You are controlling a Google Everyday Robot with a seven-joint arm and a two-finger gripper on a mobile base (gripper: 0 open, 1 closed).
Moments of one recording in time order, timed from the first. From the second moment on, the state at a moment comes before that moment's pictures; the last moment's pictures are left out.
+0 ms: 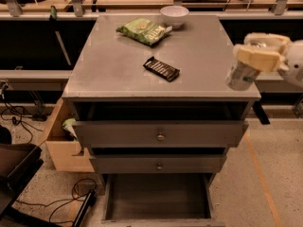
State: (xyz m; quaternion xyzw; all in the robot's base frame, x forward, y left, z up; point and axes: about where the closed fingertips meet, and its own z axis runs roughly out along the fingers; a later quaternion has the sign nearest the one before) arm 0.567 -0.227 0.992 -0.31 0.64 0.28 0.65
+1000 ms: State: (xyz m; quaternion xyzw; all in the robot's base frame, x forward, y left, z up) arm 0.726 -0.210 0.952 -0.32 0.67 0.36 0.57
